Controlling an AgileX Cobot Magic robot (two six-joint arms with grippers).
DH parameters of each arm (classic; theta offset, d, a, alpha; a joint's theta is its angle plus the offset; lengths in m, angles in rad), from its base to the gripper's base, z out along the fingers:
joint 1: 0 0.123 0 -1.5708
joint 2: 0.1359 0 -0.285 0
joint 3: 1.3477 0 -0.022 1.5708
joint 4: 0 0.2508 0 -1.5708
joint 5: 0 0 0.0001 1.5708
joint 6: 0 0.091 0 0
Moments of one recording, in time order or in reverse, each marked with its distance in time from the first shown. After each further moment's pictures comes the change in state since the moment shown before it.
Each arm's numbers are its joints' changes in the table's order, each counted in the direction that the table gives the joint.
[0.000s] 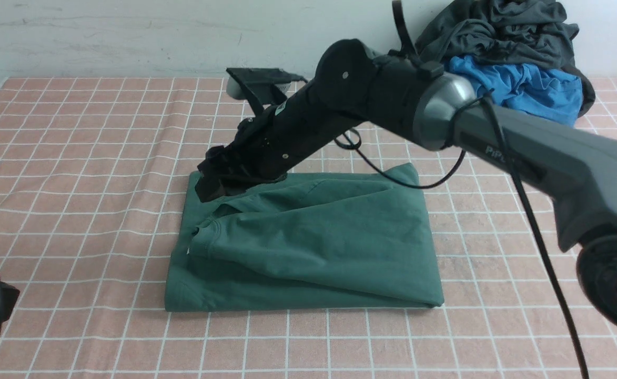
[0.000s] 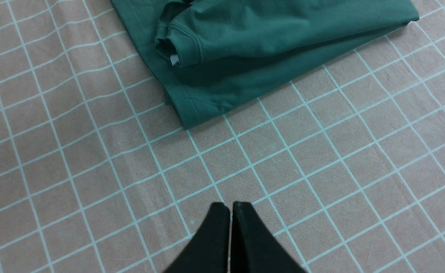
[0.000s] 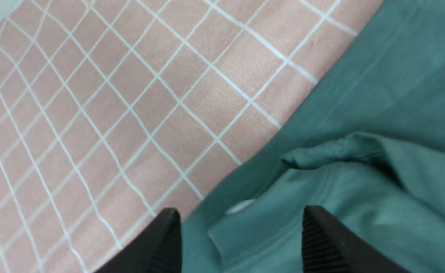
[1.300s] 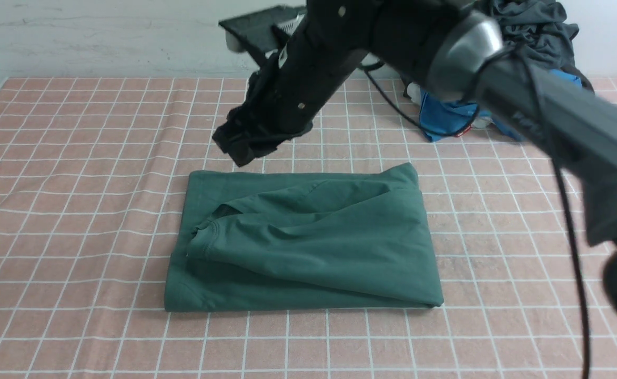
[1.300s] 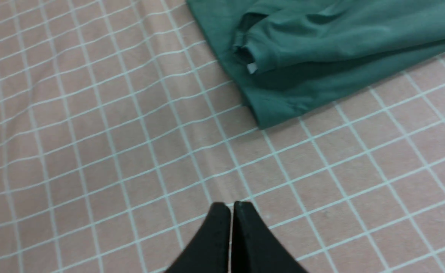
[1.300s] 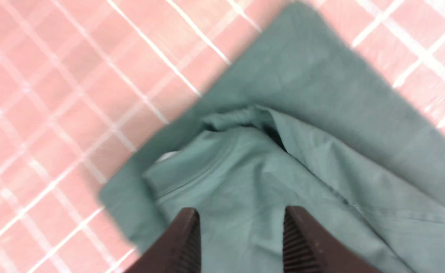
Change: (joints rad) right arm 0.045 -0.119 -0.188 -0.364 0.286 0.166; left arm -0.001 -0.196 0.085 0.244 -0.033 -0.097
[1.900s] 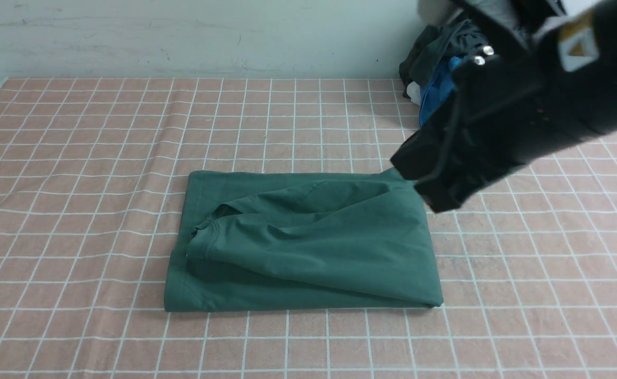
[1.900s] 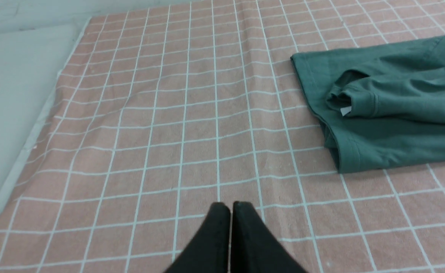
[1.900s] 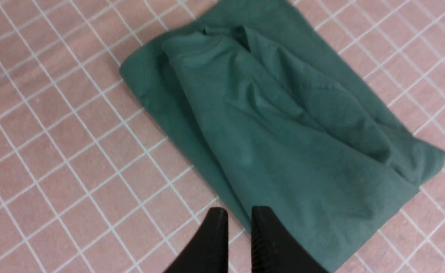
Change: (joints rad) right arm 0.000 -0.878 0.903 -0.128 -0.254 -0.061; left arm 0.000 -0.510 0.412 0.169 -0.243 -0.256
